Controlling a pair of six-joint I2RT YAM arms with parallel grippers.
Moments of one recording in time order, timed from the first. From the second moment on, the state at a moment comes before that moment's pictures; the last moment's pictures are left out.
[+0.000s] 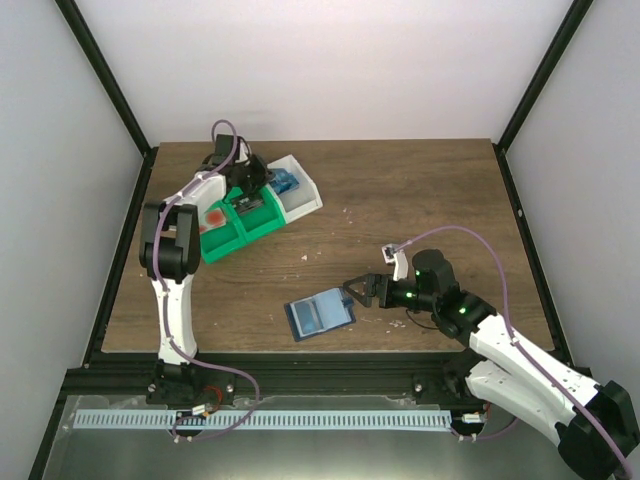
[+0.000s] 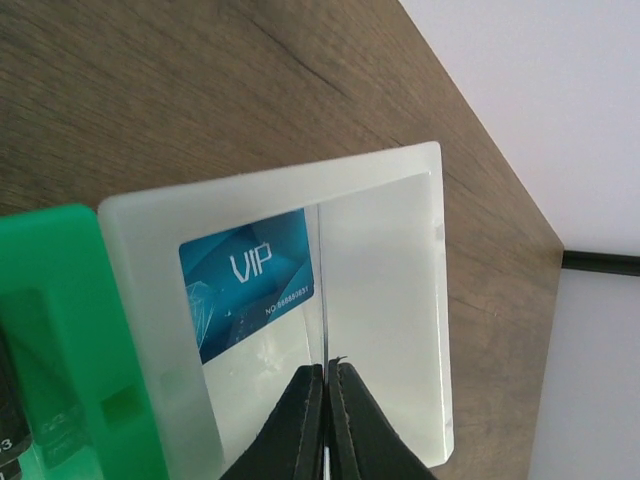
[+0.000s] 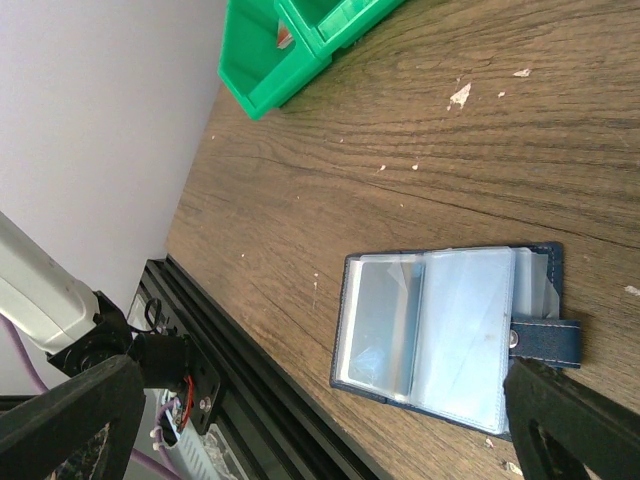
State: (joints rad) left arm -0.14 2.19 1.68 -0.25 0.48 -0.88; right arm 0.62 0.79 0.47 -0.18 -0.47 0.72
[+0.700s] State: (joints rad) left arm -0.14 2.22 1.71 -0.26 0.43 -0.86; right arm 0.62 0.77 0.47 -0.19 -0.45 0.72
